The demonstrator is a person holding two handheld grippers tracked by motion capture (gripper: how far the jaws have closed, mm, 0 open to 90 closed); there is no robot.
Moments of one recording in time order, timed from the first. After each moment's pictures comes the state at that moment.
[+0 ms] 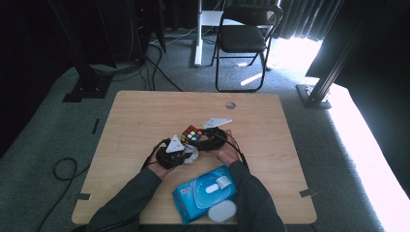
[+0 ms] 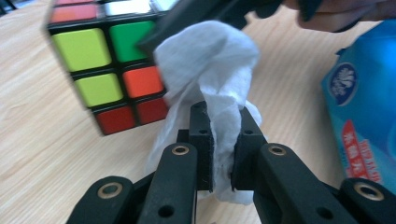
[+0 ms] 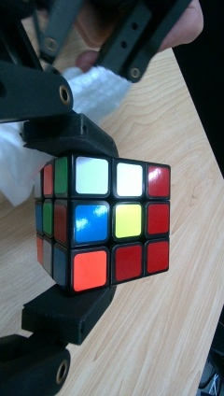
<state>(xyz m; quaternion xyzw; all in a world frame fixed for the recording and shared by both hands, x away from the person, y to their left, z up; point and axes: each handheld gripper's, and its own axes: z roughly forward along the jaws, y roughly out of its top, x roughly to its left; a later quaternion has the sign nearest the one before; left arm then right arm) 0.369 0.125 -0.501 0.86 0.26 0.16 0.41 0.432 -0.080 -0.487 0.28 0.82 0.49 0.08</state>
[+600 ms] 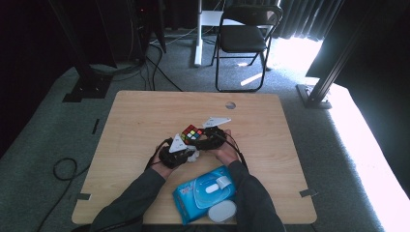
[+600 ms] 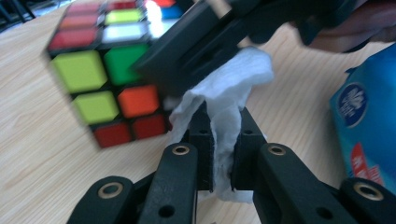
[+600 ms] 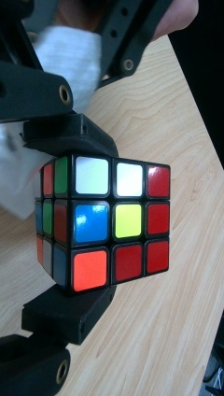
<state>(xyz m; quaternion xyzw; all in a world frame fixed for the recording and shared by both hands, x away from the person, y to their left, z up) 0.368 0.109 -0.501 0.85 0.26 0.18 0.42 0.434 -0.077 -0.487 0.29 0.82 0.48 0.09</state>
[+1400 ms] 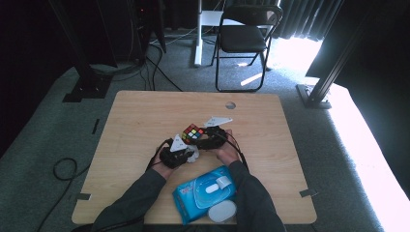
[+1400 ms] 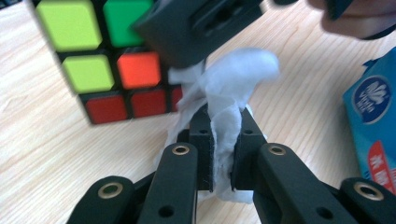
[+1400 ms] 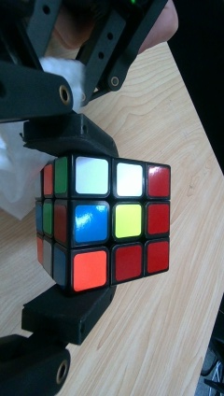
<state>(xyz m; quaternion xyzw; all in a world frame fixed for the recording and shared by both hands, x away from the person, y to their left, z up) 0.373 0.113 -0.512 0.85 0.30 0.17 0.41 0.435 -0.081 -0.487 0.30 0.82 0.49 0.09</state>
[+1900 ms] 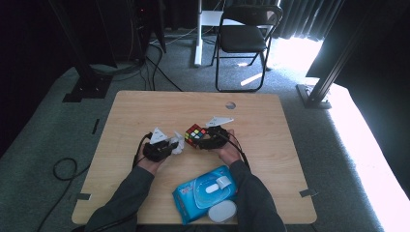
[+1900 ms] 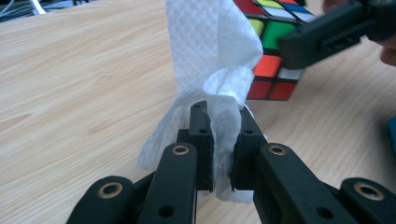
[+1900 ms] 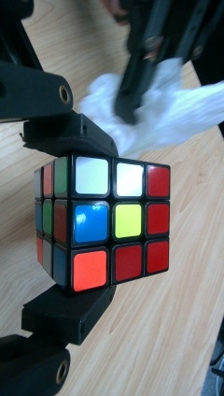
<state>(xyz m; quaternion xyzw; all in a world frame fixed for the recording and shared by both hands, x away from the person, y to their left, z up) 0.385 0.169 -0.500 0.80 0.37 0.19 0.44 0.438 -0.087 -0.491 0.31 0.82 0.47 0.10</state>
